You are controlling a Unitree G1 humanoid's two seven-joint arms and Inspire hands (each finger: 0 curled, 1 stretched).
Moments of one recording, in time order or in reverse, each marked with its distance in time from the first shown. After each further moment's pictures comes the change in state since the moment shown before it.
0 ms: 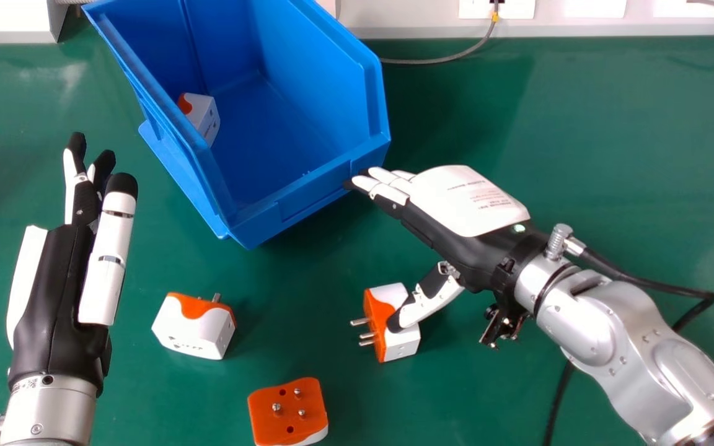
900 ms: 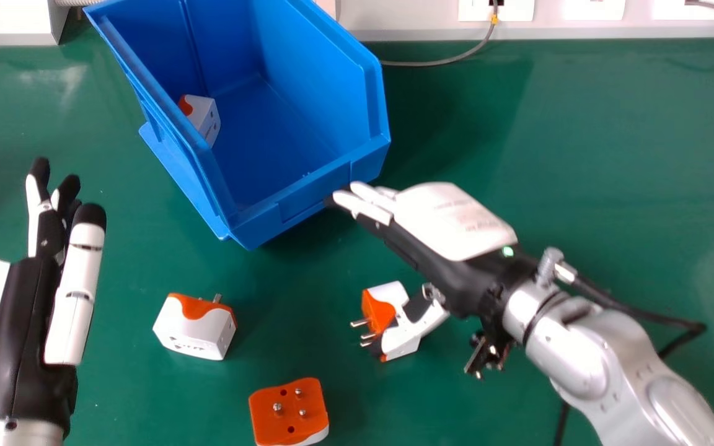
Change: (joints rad) left arm 0.163 0.000 0.062 -0.001 -0.006 -0.150 -0.004; right arm 0.160 0.026 0.015 -0.195 -0.012 0.067 0.027
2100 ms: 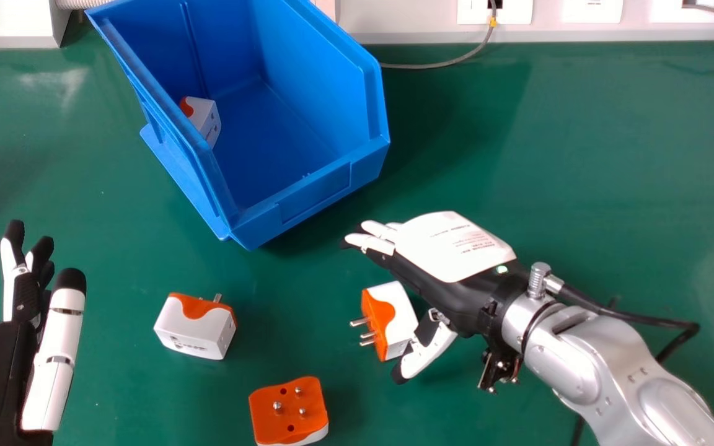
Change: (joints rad) left arm 0.146 -0.014 0.017 0.000 0.032 -0.051 0.009; right arm -0.074 -0.018 0.052 0.093 -0.109 0.042 0.063
